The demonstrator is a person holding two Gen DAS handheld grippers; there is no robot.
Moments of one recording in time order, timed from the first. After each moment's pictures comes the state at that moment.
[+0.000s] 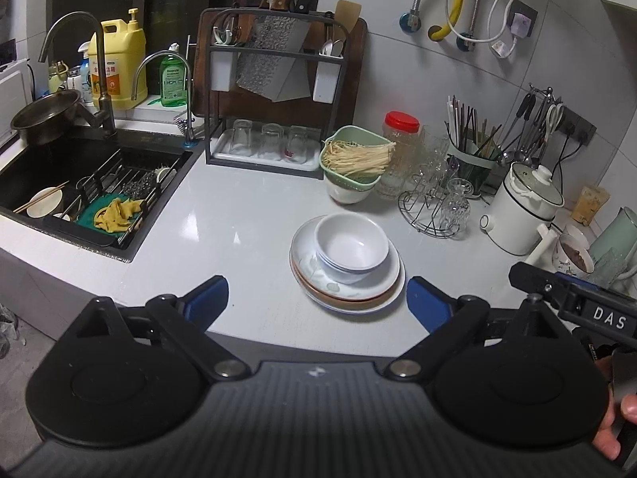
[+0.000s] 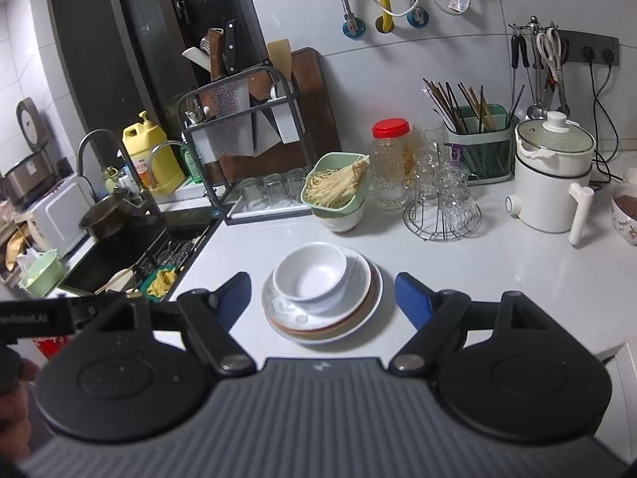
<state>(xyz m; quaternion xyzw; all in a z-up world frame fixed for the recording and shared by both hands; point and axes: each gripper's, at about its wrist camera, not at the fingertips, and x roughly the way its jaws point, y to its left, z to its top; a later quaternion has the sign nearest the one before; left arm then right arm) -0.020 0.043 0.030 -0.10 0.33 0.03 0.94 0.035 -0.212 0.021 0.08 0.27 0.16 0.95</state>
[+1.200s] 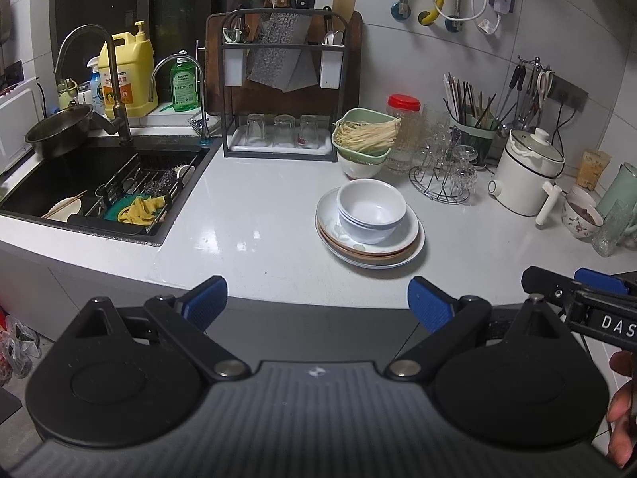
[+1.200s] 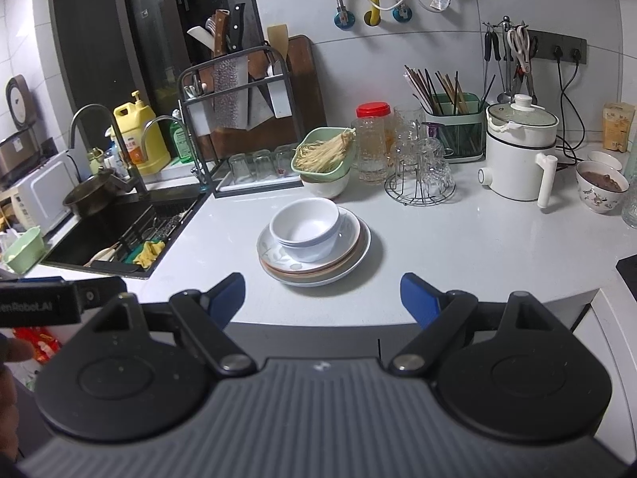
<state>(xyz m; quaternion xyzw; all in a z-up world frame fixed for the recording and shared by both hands) -0.095 0.049 -0.005 -0.05 0.33 0.03 0.94 -0.052 -0.186 -0.012 0.06 0.27 0.11 0.96</state>
